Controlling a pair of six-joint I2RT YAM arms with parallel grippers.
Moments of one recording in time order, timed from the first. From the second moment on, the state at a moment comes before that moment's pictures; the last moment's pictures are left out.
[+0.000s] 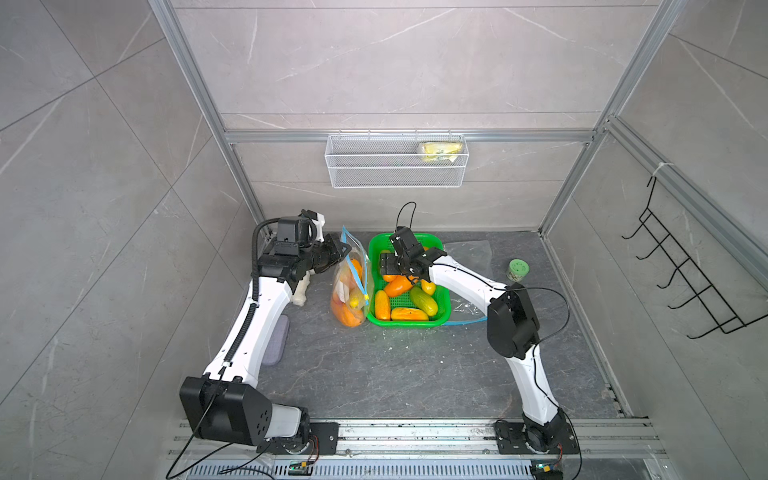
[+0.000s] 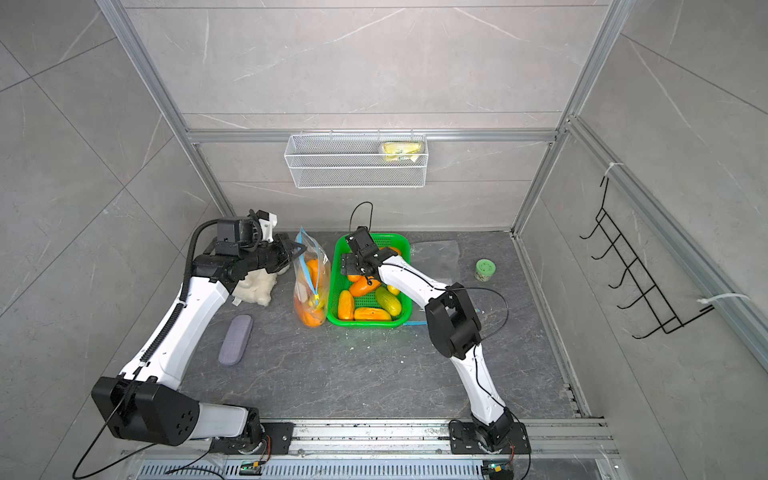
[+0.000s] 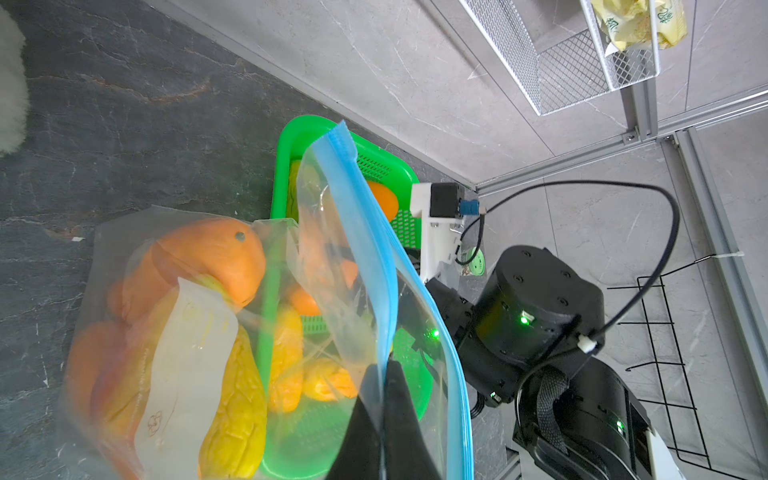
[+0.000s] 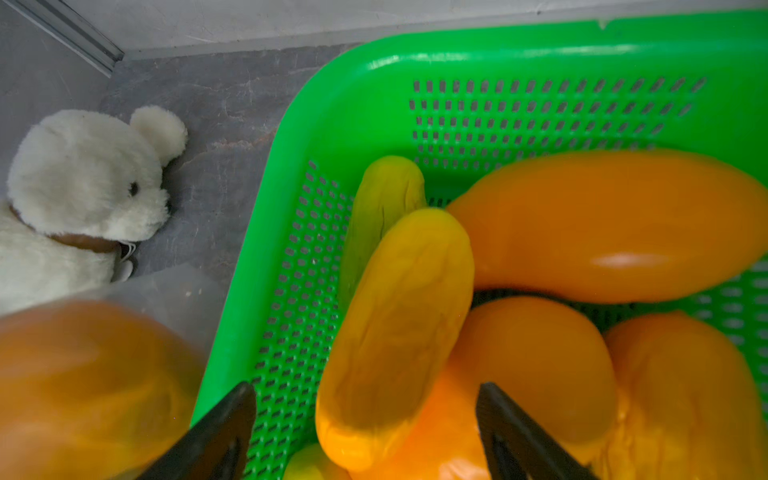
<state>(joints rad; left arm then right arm) -0.16 1.38 1.41 -0.62 0.48 -0.64 0.67 2.29 2.05 -0.56 0.11 0.50</state>
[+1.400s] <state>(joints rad) -0.15 1.39 1.40 -0.60 0.50 -0.65 0.73 1.64 1.34 0.43 -0.29 0.51</state>
